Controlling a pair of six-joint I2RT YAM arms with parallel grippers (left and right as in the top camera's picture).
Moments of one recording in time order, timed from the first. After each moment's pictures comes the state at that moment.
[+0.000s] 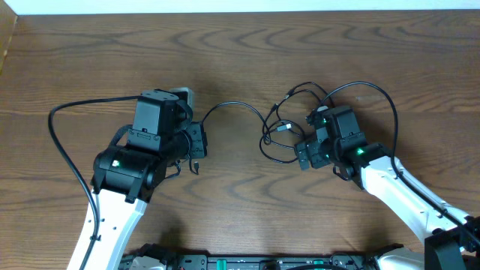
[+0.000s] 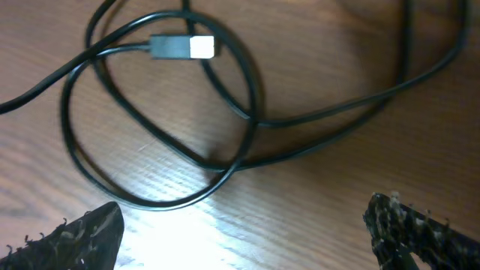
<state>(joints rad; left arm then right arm) -0.29 1.11 1.12 -0.94 0.15 -0.35 0.38 1.44 0.73 -0.33 -0.08 0.06</state>
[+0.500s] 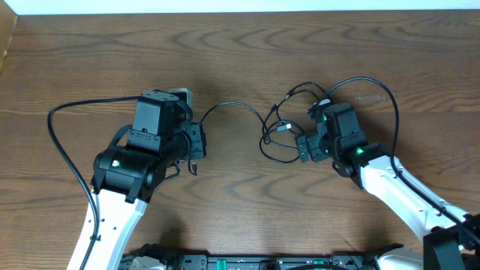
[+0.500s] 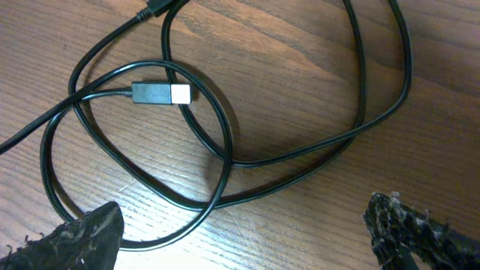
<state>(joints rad) -0.29 1.11 1.12 -0.95 0.13 -0.35 0.38 1.45 0.72 -0.23 -0.02 0.05</state>
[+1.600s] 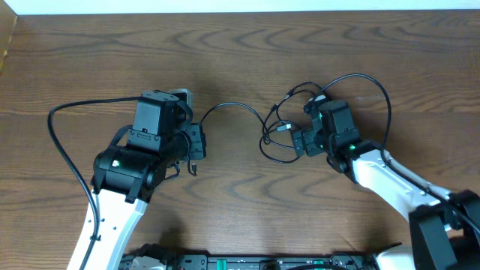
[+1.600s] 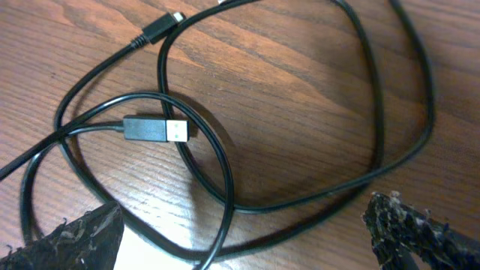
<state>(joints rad) -0.29 1.11 1.12 -0.96 0.13 -0.35 0.38 1.56 0.72 -0.08 -0.03 0.05</state>
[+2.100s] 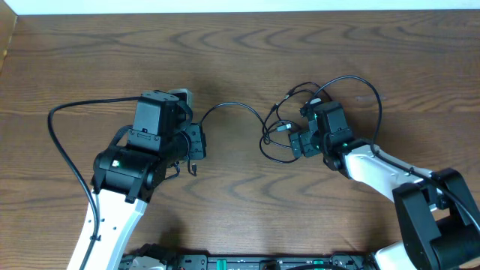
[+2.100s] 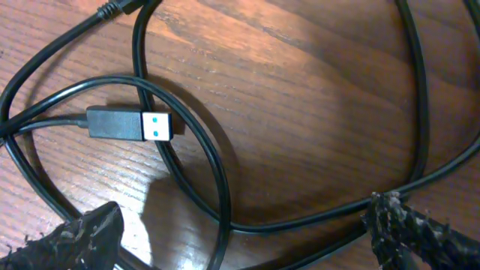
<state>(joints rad) -0.29 1.11 1.12 -0.96 0.13 -0.35 0.38 1.68 0.72 0.00 -0.03 0.05</state>
